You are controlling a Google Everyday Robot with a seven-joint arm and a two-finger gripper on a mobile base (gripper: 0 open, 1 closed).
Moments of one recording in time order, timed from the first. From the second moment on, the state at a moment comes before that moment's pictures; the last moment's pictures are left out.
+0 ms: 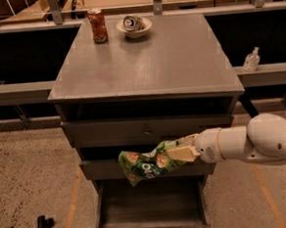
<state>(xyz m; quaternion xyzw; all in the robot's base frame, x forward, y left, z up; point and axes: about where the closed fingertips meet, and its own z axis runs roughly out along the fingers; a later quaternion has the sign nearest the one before) 0.509 -0.098 0.698 -0.33 0.81 0.31 0.36</state>
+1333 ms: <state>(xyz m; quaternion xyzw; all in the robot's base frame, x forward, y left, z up) 0.524 -0.090 0.467 -0.23 0.85 0.35 0.33</state>
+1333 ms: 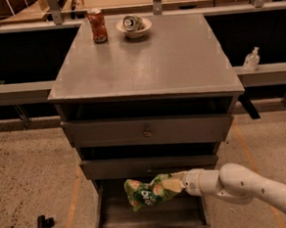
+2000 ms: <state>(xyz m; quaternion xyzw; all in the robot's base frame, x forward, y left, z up) 0.536 -0.100 0.414 -0.18 0.86 0.33 0.35</state>
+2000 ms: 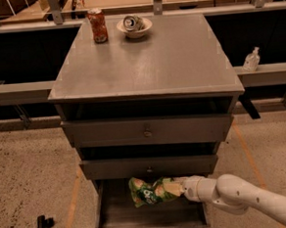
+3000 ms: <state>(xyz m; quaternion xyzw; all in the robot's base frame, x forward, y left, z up) 0.556 -0.102 0.305 -0.11 0.88 0.35 0.29</state>
